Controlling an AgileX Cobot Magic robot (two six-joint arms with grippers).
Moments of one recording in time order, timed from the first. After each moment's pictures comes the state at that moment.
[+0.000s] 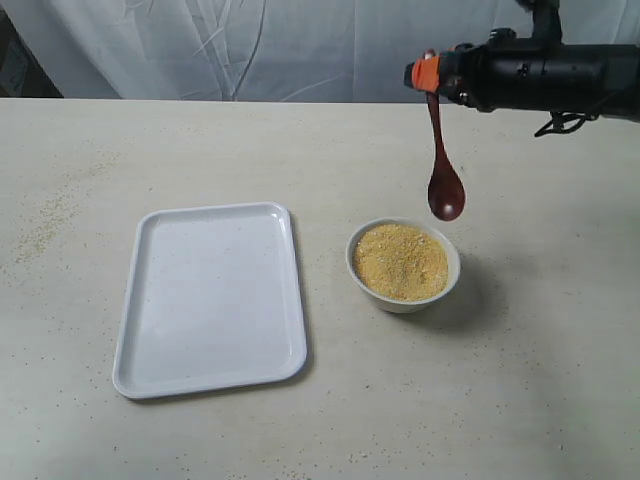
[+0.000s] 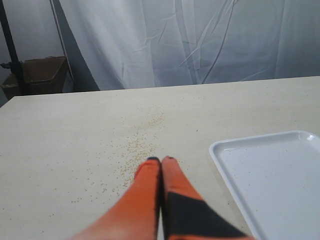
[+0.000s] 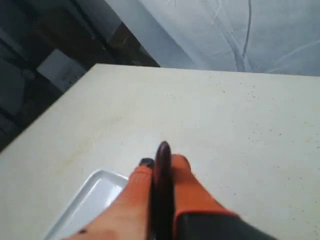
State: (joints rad) left arm -0.06 0.00 0.00 0.04 0.23 0.01; right arm 0.06 1.90 -1.15 1.74 0.89 -1.68
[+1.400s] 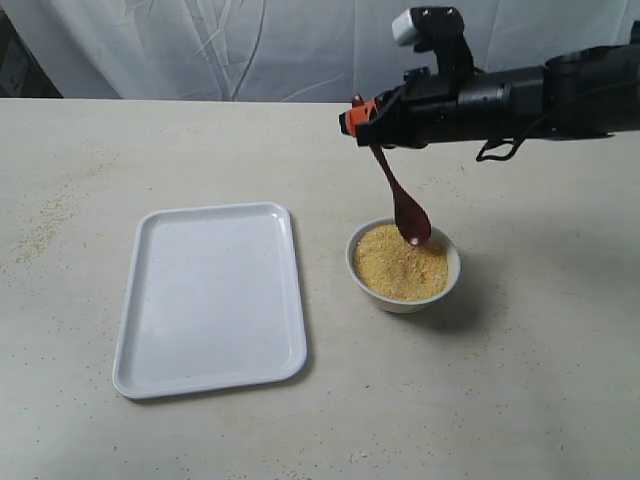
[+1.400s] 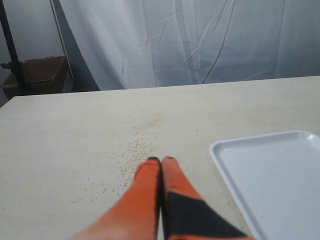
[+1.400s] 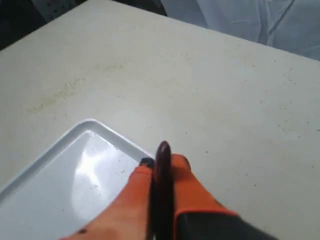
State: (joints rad) left arm -0.06 0.00 0.00 0.04 0.23 0.01; right arm 0.26 1.93 -1.16 1.71 0.70 -1.87
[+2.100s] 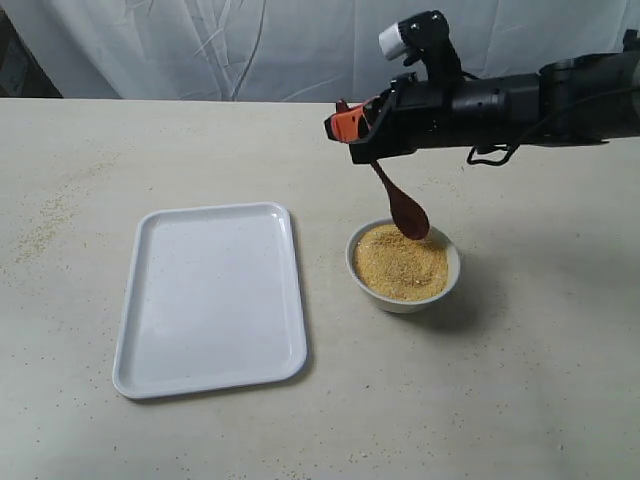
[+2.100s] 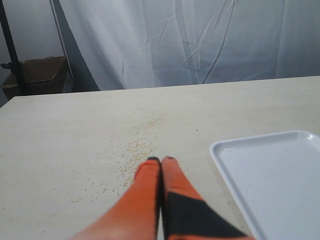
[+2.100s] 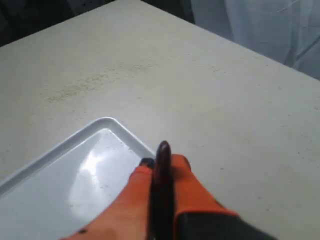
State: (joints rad) left arm -0.06 0.00 0.00 0.04 0.23 0.01; right arm 0.27 1.92 -1.14 1.73 0.75 -2.01
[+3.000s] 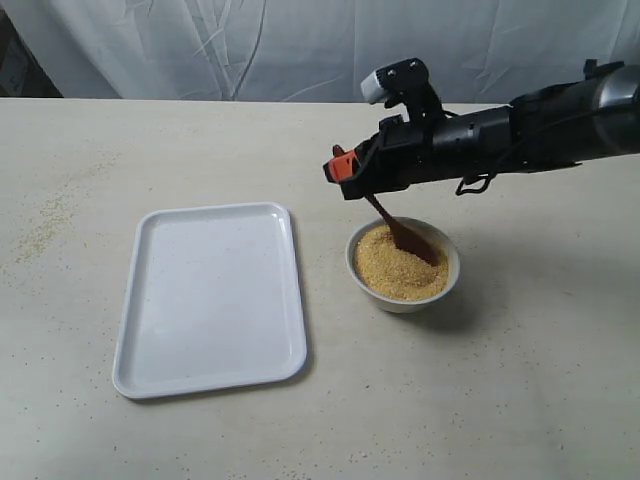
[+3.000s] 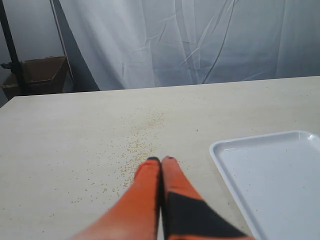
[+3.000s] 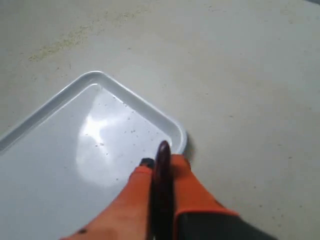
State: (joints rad) left arm -0.06 0.00 0.00 0.04 0.23 0.01; right arm 0.31 2.01 -1.14 1.68 0.70 -1.94
